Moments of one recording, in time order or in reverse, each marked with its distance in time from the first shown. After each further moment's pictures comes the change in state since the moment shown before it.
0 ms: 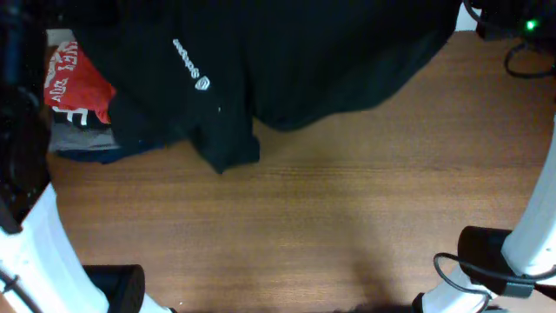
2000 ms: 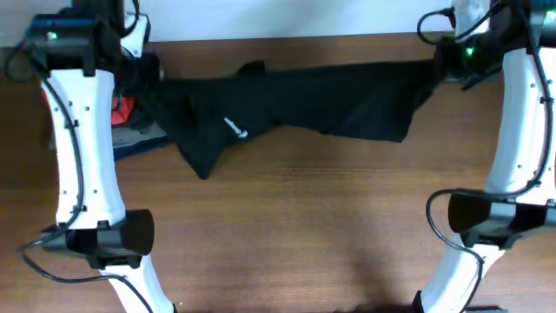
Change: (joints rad) left arm 0.029 0.305 -0.241 -0.620 0.158 -0.111; right arm -0.003 0.244 -0.128 -0.381 0.010 0.027
